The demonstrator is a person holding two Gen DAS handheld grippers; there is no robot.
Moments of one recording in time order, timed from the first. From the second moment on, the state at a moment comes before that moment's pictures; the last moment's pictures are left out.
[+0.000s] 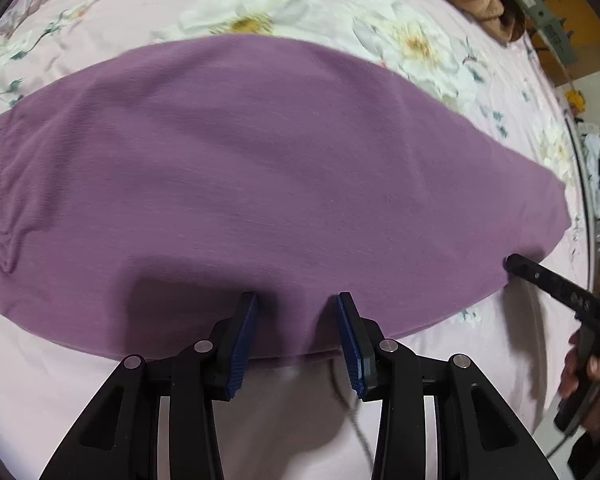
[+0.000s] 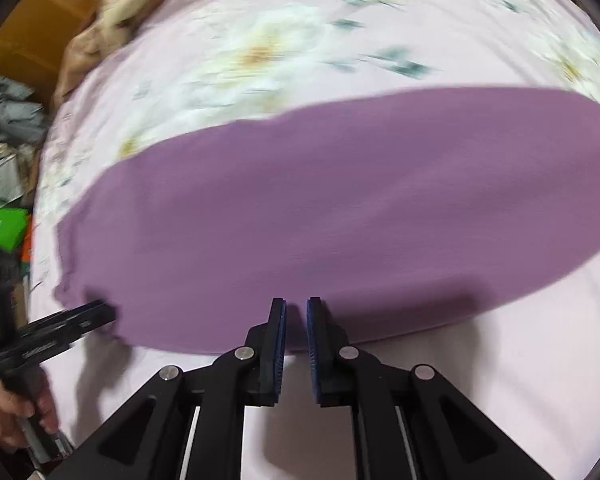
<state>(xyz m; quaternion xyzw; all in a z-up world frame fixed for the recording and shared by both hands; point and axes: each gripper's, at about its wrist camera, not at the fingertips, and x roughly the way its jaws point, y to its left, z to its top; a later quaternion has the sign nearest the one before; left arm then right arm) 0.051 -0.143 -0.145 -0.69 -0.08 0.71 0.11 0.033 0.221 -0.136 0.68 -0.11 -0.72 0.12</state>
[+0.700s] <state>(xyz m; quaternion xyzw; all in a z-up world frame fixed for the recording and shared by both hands) 0.019 -0.029 -0.129 -0.70 -0.07 0.71 0.09 0.001 0.299 -0.109 0.66 -0.07 -0.74 0.11</state>
